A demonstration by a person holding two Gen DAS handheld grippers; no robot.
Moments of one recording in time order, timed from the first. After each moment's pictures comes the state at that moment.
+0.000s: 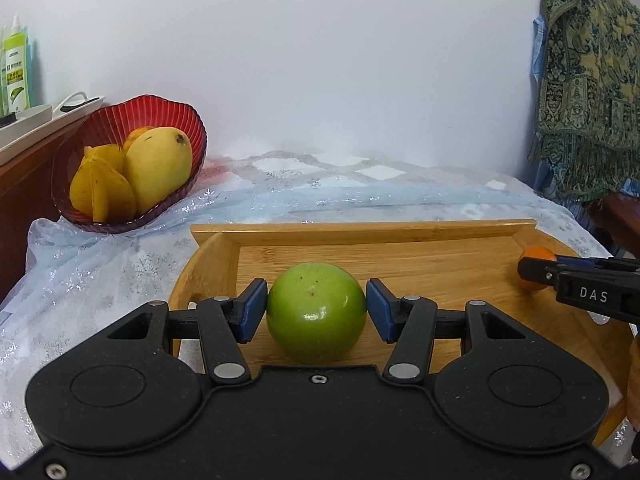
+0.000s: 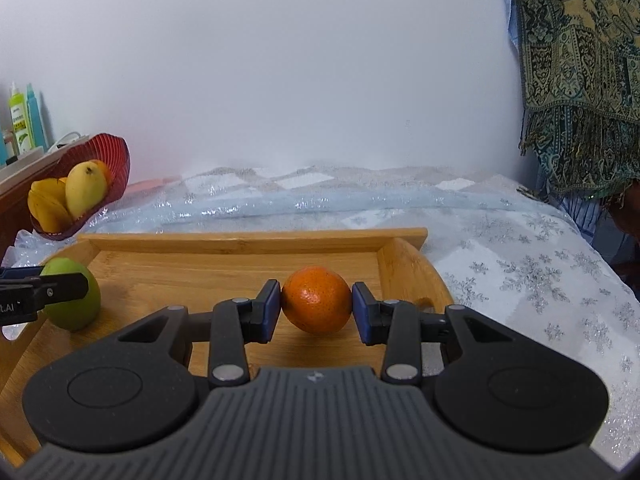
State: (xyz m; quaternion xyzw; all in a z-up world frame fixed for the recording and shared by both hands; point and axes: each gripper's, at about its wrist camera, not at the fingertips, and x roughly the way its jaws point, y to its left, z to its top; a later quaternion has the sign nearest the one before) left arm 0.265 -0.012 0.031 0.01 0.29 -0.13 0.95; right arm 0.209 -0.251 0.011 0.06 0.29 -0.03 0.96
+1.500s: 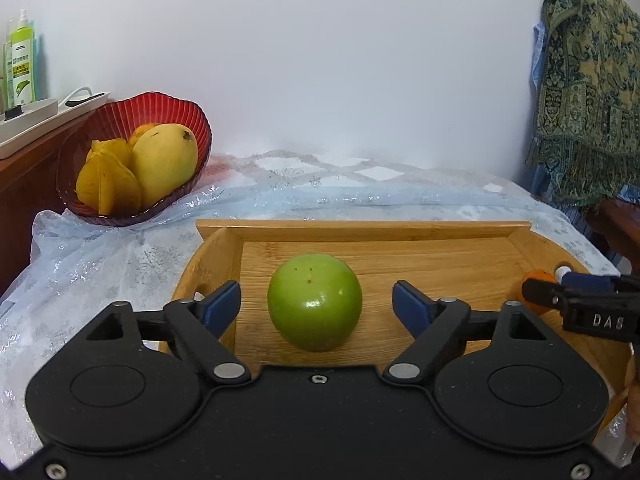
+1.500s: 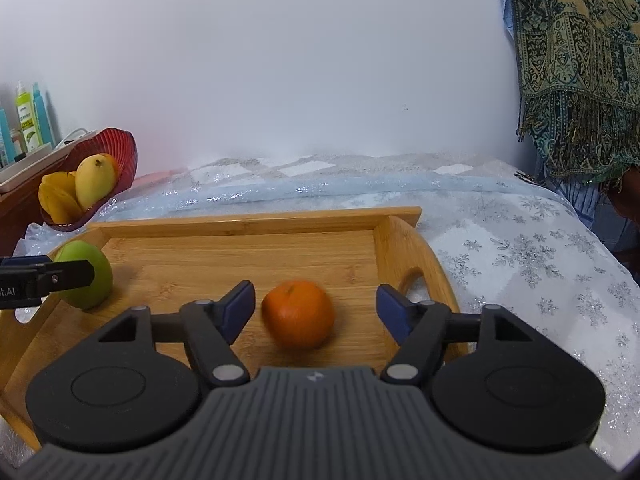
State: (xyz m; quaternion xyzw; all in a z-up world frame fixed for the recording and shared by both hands) left arm 0.256 -0.005 0.035 -0.01 0.29 -0.13 0.95; right arm 0.188 -0.253 0.012 0.07 0.29 -0.02 0.95
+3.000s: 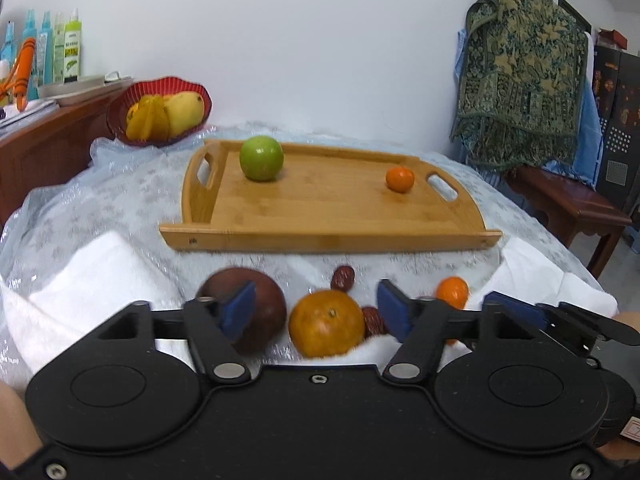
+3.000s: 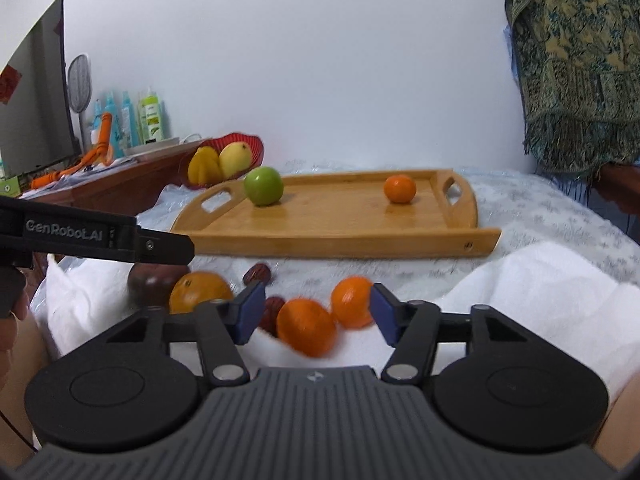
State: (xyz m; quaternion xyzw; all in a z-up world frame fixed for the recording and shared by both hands) left arm -0.023 0.015 0.043 -0.02 0.29 -0.16 0.94; right arm -0.062 -0.167 0.002 0.05 0.20 0.05 0.98
